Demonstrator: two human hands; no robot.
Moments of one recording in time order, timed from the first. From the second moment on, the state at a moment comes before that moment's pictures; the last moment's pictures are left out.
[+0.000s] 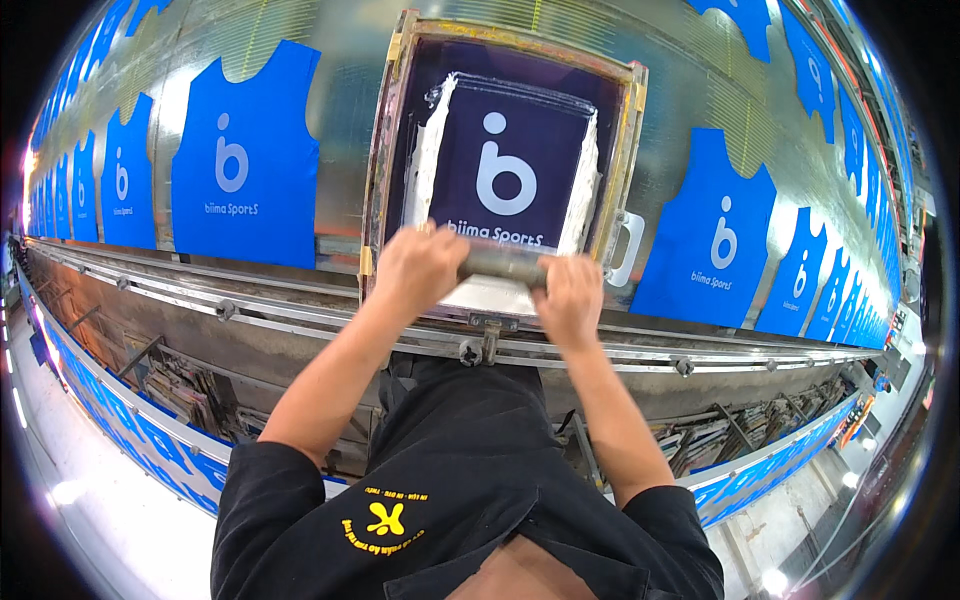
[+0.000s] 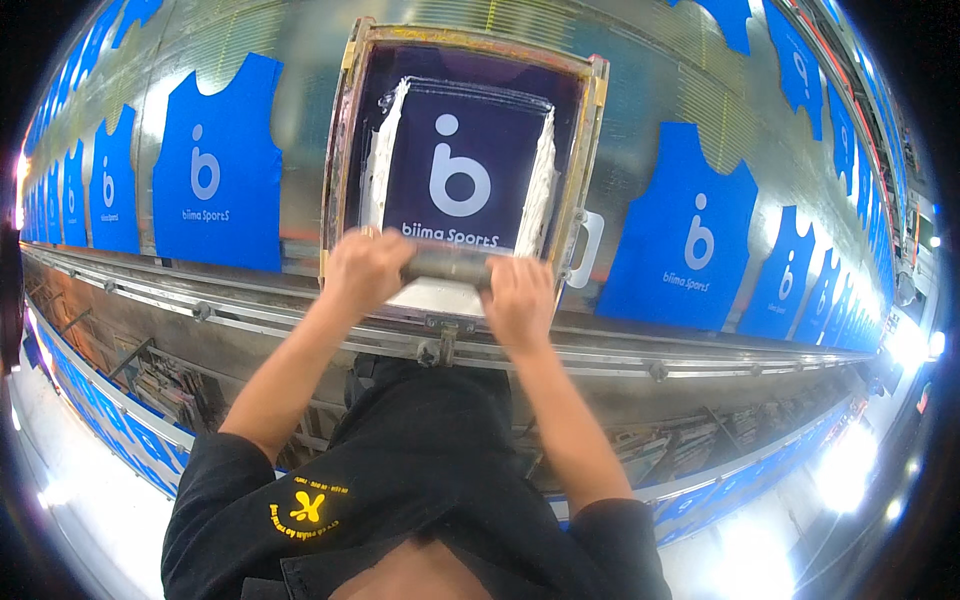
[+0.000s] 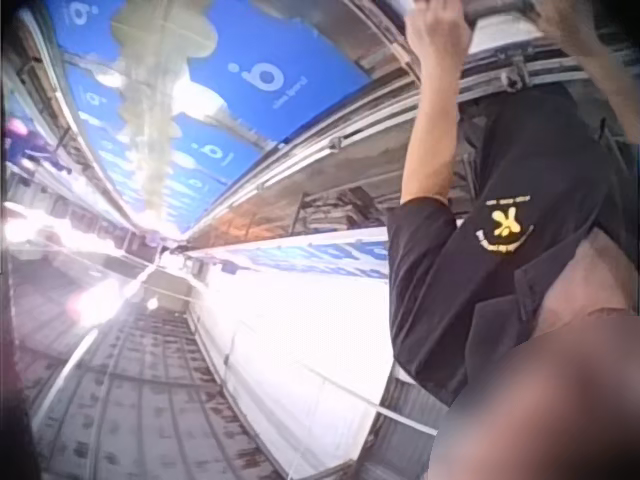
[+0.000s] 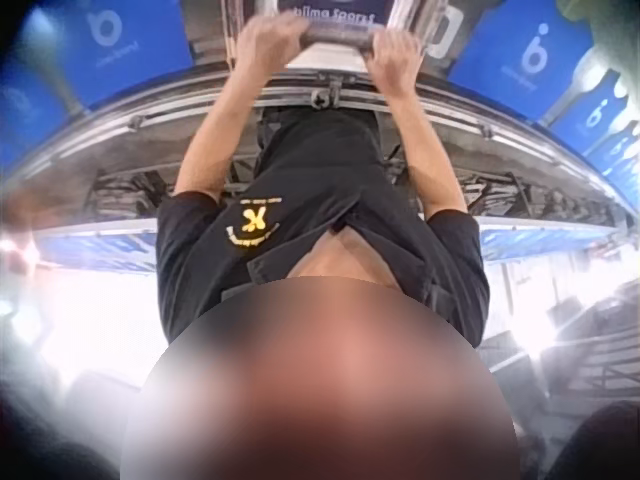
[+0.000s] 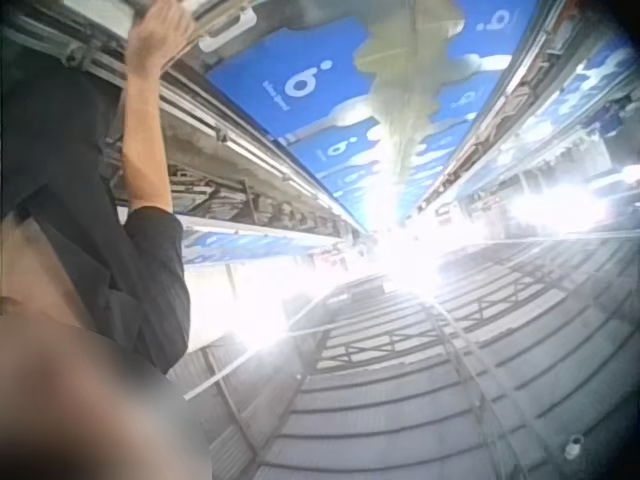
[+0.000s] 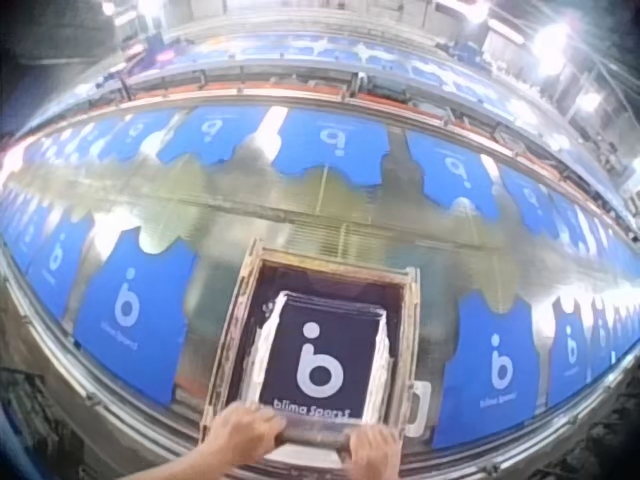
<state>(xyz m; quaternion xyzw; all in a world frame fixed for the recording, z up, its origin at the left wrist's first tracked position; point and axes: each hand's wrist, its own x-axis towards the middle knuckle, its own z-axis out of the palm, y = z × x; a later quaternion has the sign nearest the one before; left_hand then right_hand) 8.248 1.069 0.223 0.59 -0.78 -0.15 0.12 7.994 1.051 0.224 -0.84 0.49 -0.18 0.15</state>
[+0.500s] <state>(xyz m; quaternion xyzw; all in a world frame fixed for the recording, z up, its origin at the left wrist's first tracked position) 8.265 0.839 0.237 0.62 -0.77 -0.13 0.03 8.017 0.825 0.216 -0.82 0.53 -0.17 0.15</state>
